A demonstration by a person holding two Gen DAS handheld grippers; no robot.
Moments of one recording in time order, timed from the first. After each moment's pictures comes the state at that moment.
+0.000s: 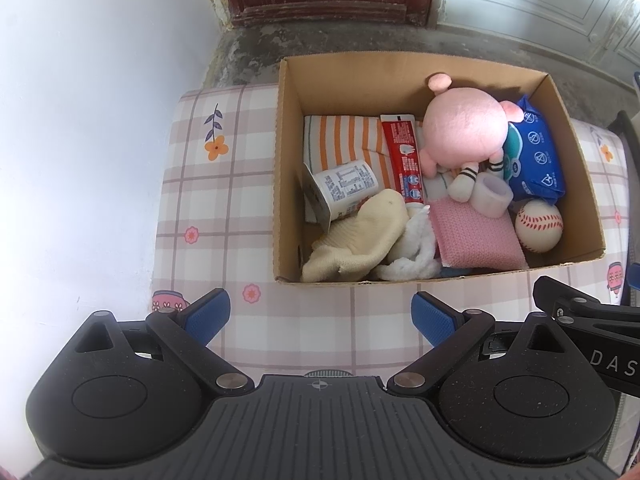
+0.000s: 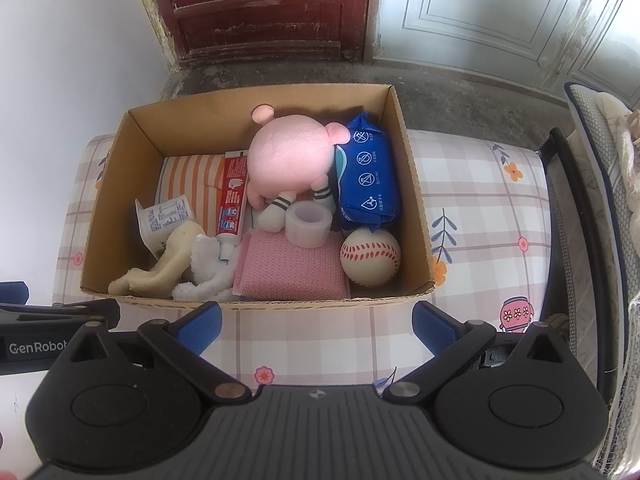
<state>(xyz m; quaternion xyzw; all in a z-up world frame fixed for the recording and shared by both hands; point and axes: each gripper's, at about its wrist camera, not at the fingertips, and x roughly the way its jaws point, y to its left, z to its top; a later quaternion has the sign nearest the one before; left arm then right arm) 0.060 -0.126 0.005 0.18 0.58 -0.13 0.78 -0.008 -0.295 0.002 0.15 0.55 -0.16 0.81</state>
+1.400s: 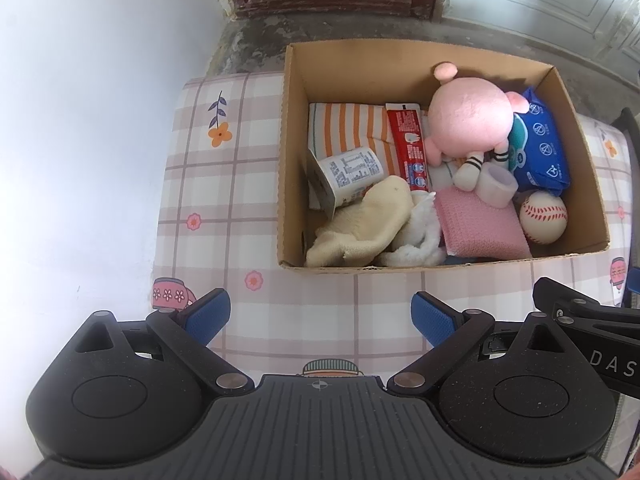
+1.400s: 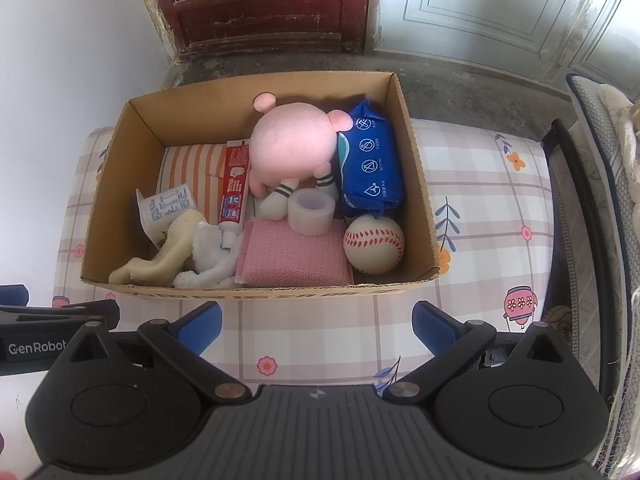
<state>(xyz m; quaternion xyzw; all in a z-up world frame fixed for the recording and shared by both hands) 0.057 -0.118 0.002 0.18 0.59 -0.13 0.77 -0.012 -0.291 -0.004 0.15 0.56 -0.16 0.80</state>
